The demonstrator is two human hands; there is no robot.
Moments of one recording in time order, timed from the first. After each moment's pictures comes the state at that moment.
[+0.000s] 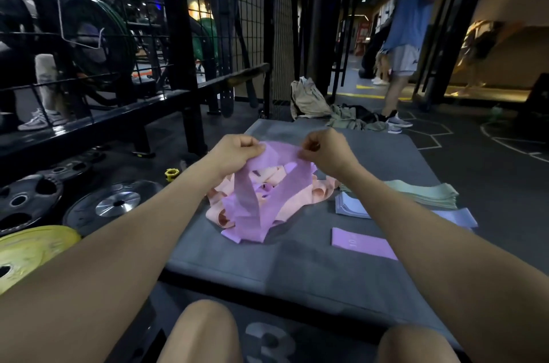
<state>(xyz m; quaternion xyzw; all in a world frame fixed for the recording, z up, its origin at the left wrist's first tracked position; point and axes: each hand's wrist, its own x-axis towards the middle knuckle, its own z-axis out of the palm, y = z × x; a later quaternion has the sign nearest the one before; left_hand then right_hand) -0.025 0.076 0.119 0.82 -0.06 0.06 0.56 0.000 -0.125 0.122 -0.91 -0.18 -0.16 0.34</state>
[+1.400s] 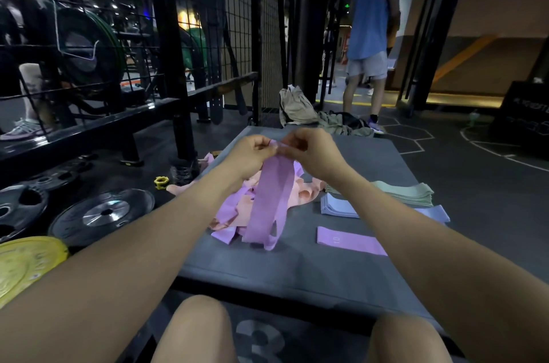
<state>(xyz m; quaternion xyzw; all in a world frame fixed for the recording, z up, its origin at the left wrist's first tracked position) -0.039 0.024 0.127 0.78 -0.09 0.06 0.61 -0.039 -0.128 0.139 -0.87 -0.23 -0.19 0.40</state>
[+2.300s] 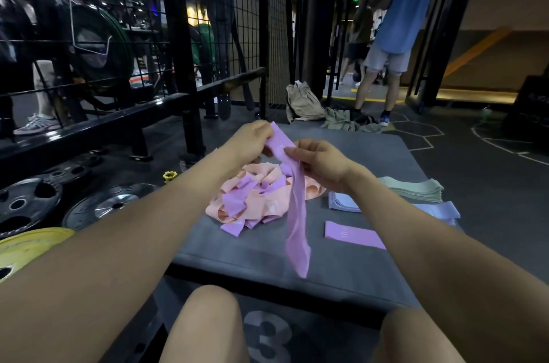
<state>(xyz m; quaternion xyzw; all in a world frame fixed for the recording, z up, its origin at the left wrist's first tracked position) -0.051 0.037 0.148 0.82 -0.09 0.07 0.56 -0.043 -0.124 0.120 -0.70 -0.21 0.12 0.67</state>
